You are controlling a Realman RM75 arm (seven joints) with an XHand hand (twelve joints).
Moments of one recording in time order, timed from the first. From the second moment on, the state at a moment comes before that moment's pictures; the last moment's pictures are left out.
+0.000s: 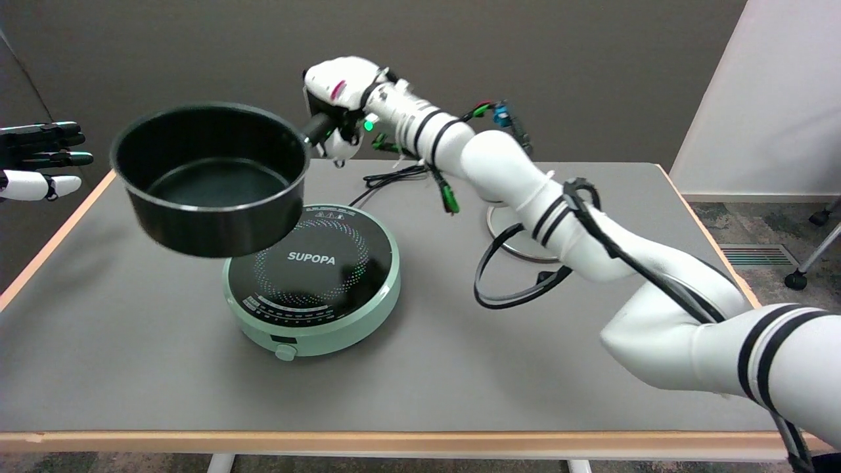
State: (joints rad) arm 0.95 -1.41 -2.19 0.93 1.53 -0.08 -0.92
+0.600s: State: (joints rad) arm 0.99 -1.53 -2.26 0.71 1.52 -0.09 -0.92
